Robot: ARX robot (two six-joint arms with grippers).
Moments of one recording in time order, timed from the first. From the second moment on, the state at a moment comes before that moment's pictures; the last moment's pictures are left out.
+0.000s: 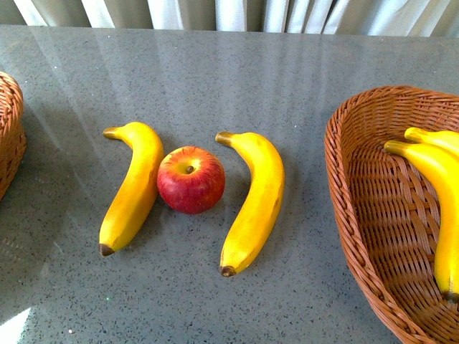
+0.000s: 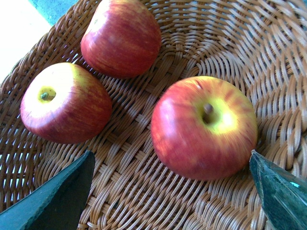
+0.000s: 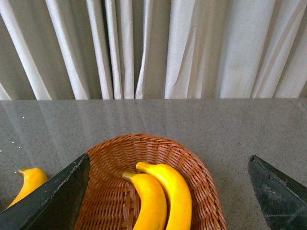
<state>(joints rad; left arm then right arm) -0.15 1.55 0.55 0.14 -0.55 -0.44 0.00 0.00 0.02 0.00 0.00 0.00</state>
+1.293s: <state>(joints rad) -0.70 1.83 0.85 0.15 -0.42 -0.42 0.00 0.00 0.02 0.00 0.00 0.00</state>
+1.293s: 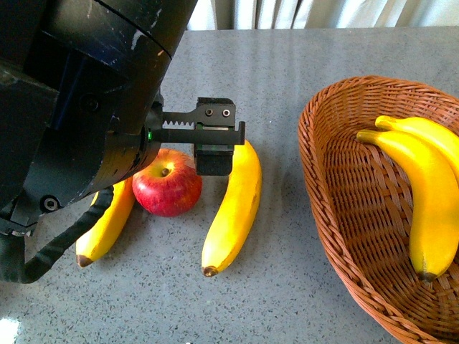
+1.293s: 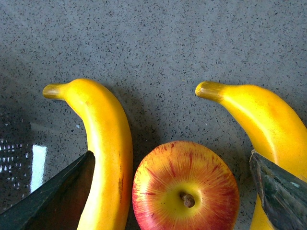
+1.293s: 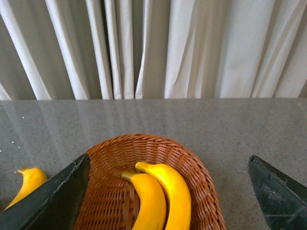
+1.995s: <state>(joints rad) -0.71 1.90 0.85 0.14 -0.36 -0.42 0.00 0.00 0.02 0.00 0.00 0.00</state>
